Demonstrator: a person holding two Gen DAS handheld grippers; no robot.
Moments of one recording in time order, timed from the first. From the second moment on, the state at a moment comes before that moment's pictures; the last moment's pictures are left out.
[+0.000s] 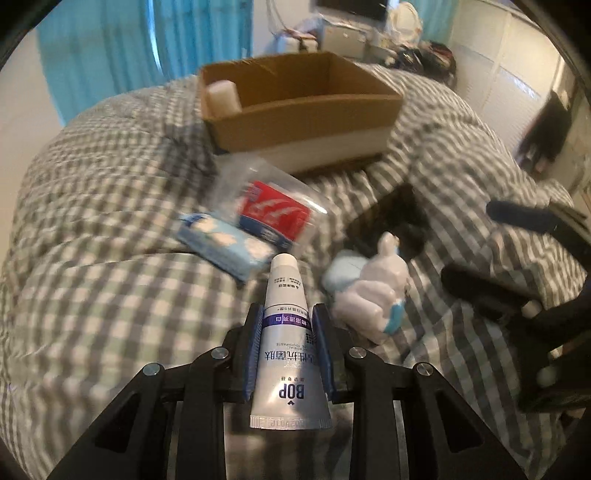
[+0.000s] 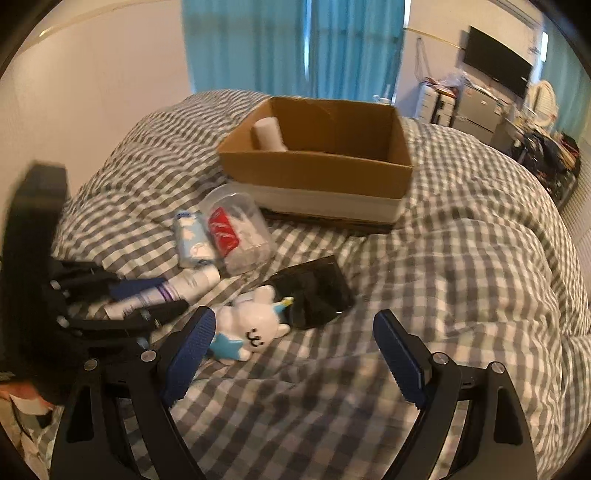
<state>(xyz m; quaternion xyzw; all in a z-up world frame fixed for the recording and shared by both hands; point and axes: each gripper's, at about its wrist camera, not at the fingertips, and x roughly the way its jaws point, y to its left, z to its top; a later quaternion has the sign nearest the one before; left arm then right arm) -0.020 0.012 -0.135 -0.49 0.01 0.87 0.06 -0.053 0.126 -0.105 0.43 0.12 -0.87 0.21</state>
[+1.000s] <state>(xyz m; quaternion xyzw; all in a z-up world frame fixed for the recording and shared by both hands) -0.021 -0.015 -0.128 -0.47 -0.01 0.88 0.05 -0.079 0.074 -0.165 0.51 0.16 -0.81 0.24</state>
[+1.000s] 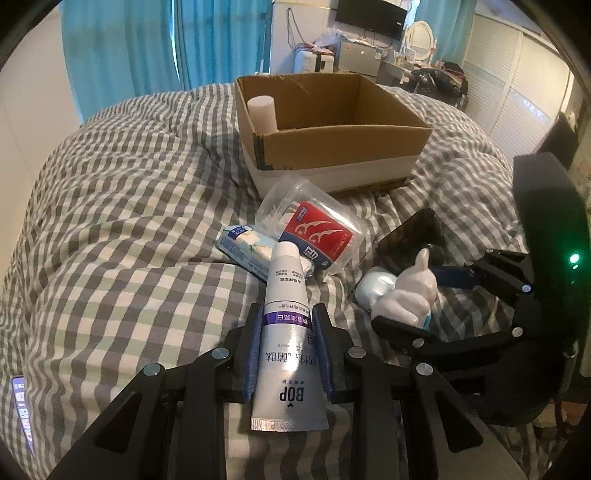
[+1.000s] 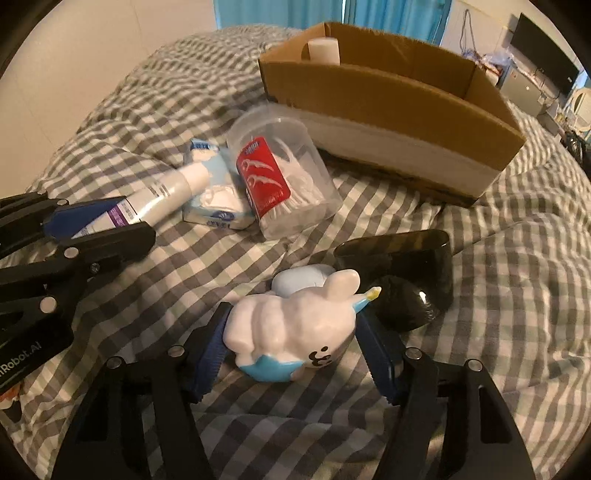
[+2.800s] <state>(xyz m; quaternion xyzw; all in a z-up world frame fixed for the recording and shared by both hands) -0.187 0.020 0.043 -0.35 0.07 0.93 0.06 -0.213 0.098 0.076 0.28 0.16 -0.93 0.19</state>
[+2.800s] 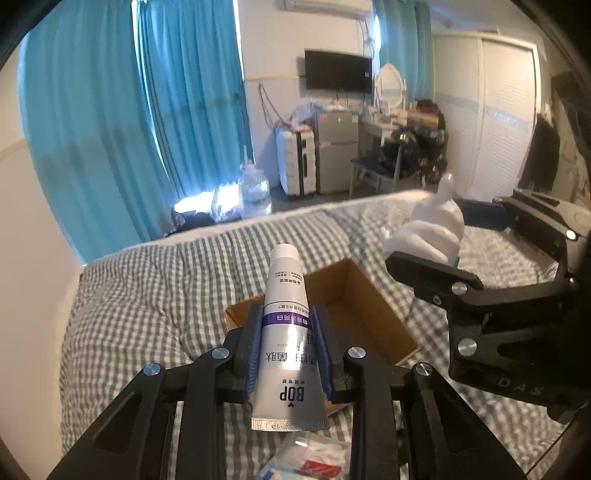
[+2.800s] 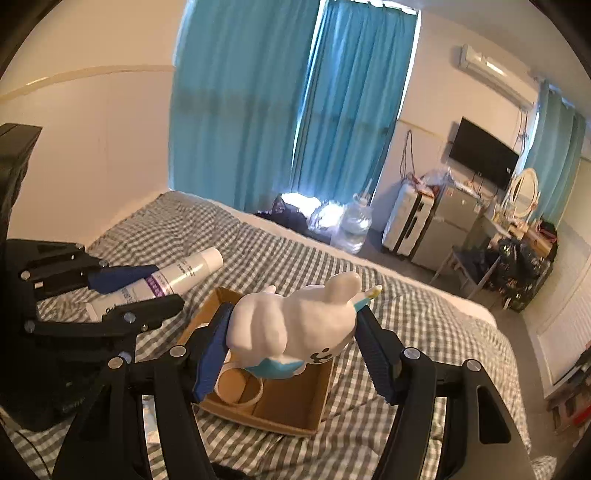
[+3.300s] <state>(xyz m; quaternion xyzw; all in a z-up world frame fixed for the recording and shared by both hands) -0.264 0.008 -0.073 -0.42 0.05 0.91 0.06 -0.302 0.092 -0.055 0.37 0.15 -0.90 0.19</state>
